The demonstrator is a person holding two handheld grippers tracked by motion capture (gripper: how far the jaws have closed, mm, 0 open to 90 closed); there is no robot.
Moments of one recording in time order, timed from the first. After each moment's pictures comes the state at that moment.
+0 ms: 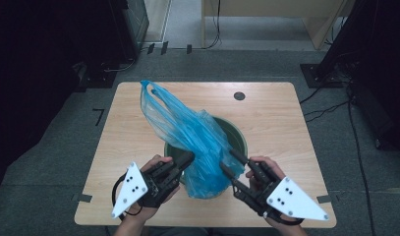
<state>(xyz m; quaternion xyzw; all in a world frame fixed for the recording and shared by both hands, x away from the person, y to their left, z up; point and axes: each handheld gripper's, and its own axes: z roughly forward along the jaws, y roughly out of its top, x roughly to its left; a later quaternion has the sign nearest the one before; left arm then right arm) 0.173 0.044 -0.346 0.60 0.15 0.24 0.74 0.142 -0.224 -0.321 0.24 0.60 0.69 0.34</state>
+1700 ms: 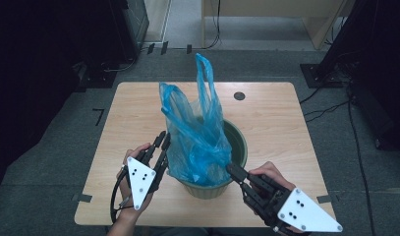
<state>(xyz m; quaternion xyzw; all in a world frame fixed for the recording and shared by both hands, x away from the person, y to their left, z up) 0.198 0.057 -0.358 0.60 0.28 0.45 0.60 0.122 -0.228 -0.323 0.17 0.60 0.71 0.33</state>
